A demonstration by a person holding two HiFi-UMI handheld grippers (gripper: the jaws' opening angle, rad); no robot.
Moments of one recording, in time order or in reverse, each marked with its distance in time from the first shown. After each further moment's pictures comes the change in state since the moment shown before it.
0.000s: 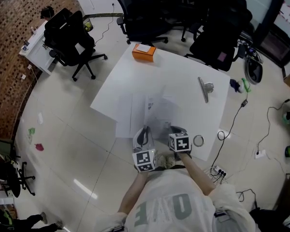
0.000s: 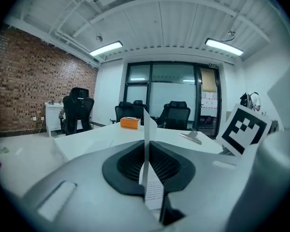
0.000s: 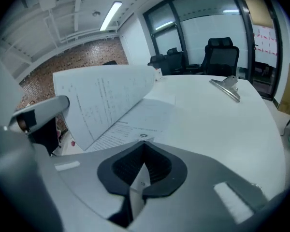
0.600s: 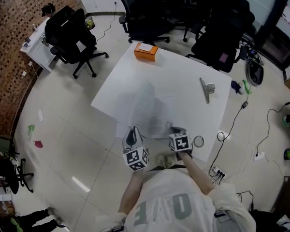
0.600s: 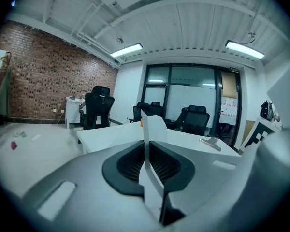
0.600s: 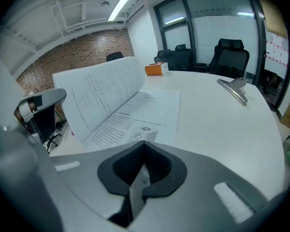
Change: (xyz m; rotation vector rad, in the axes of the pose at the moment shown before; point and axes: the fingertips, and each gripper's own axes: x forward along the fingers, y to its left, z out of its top) left arm -0.016 0.067 -0.009 -0.127 -0.018 0.192; right arm 0.009 -0.005 -0.012 -0.105 0.067 0.000
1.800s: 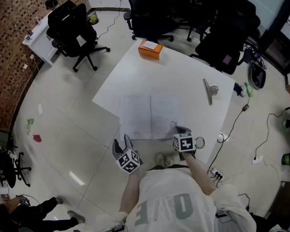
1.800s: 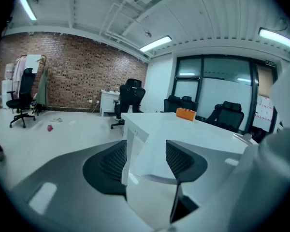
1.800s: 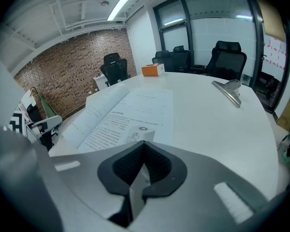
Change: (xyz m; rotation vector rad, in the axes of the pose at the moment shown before) left arm -0.034 0.106 -0.069 -0.139 0.079 0.356; right arm -0.002 -0.019 0.000 0.003 -0.007 -0.027
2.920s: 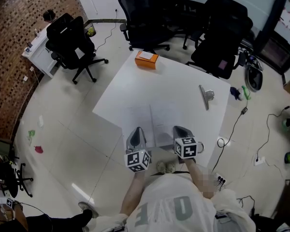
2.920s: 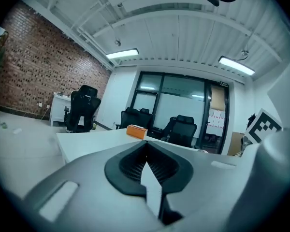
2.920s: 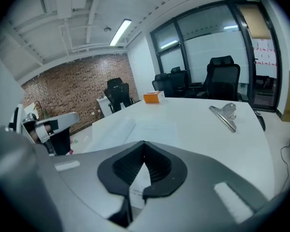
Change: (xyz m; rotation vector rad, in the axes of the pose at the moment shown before) left arm -0.005 -0.157 0.079 0.074 -0.143 -0.525; right arm -0.046 0.012 0.067 0.039 -0.264 0.036
